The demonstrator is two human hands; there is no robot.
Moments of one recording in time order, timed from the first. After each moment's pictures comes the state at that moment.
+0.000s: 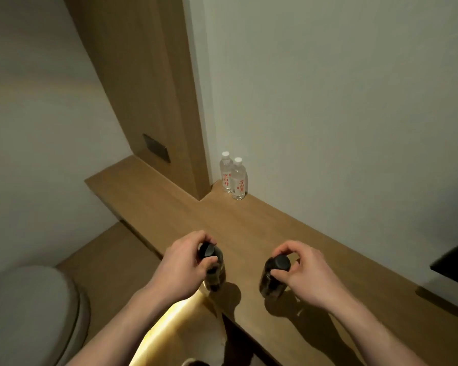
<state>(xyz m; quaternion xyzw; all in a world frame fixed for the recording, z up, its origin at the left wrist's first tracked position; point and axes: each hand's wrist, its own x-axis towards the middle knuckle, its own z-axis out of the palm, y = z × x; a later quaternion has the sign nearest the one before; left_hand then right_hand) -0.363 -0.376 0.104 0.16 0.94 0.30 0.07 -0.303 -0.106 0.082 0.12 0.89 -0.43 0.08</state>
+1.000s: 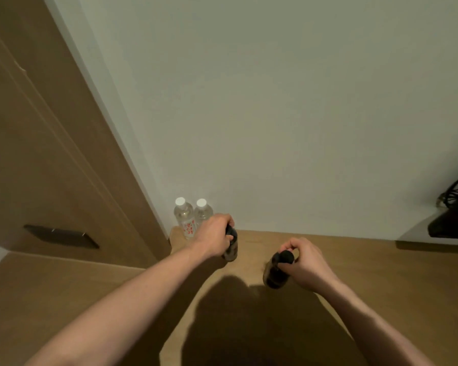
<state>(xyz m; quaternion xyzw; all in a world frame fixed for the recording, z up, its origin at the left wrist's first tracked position) -0.731 -0.241 0.004 0.45 0.87 0.15 0.15 -0.500 -0.125 0.022 0.42 0.82 -0.38 -0.03</state>
